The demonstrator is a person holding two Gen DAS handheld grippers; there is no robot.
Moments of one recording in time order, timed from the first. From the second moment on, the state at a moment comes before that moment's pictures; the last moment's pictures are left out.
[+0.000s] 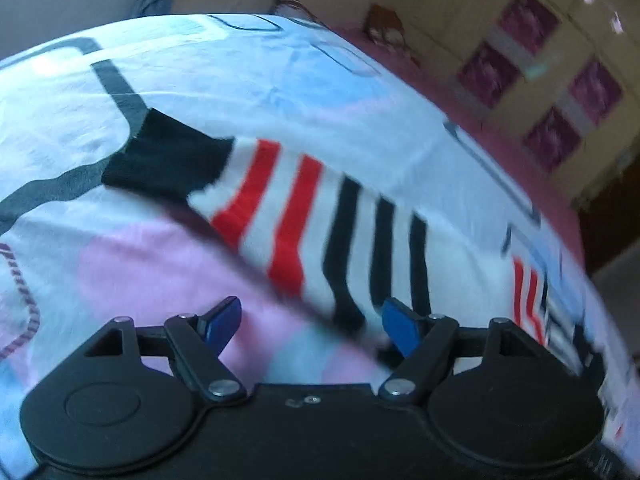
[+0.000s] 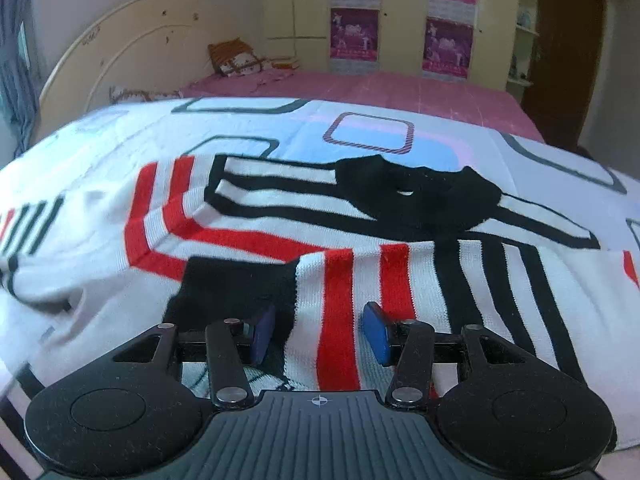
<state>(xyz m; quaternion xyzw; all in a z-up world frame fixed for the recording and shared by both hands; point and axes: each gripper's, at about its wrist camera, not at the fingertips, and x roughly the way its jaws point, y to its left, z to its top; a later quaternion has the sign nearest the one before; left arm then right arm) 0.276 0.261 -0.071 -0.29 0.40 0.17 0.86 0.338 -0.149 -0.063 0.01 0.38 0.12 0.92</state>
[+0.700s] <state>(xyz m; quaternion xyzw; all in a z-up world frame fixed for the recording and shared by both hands) 0.283 0.269 -0.044 -0.27 0.29 0.15 0.91 0.334 -0.142 -0.074 0.00 0.38 0.10 0.92</state>
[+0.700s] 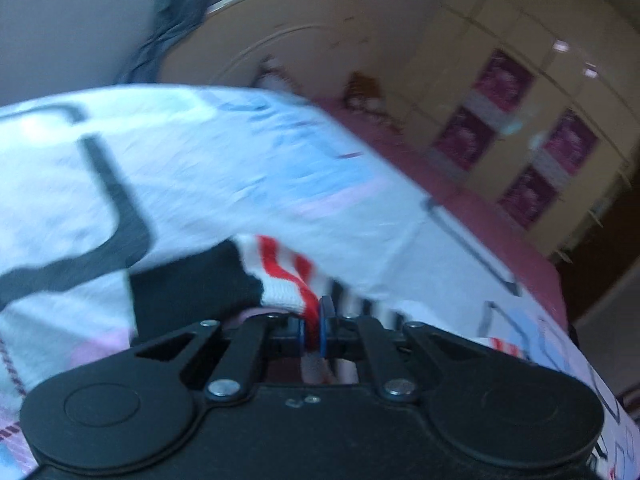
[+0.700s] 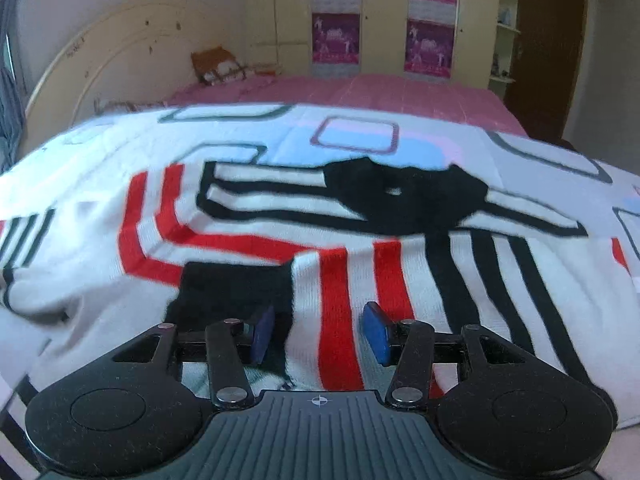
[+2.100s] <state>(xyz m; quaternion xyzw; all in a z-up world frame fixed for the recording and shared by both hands) 0.281 0.009 -0.058 0.09 0.37 -0.07 0.92 0.268 -0.198 -0.023 -0.01 0.32 0.13 0.94</state>
